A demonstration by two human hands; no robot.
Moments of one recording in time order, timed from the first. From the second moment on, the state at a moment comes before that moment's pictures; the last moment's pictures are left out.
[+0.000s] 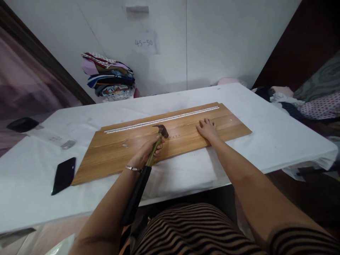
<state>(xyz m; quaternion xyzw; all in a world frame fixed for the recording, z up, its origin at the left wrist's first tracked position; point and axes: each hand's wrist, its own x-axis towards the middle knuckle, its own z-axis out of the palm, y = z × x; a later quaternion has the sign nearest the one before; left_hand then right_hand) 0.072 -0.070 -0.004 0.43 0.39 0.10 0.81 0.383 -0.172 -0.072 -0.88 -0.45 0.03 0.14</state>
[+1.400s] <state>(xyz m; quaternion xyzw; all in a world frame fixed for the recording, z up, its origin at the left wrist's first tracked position) 0.073 -0.065 -0.009 0.42 0.39 0.09 0.82 0.385 -0.170 -0.075 -0.88 -0.45 0.03 0.14</state>
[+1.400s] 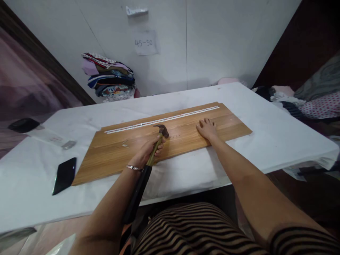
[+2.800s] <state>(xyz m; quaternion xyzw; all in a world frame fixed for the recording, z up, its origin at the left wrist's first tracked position) 0.070 -0.065 -0.006 0.40 0.36 0.10 0.84 0.383 -0.172 -0.072 -0.88 -0.44 0.03 0.15</state>
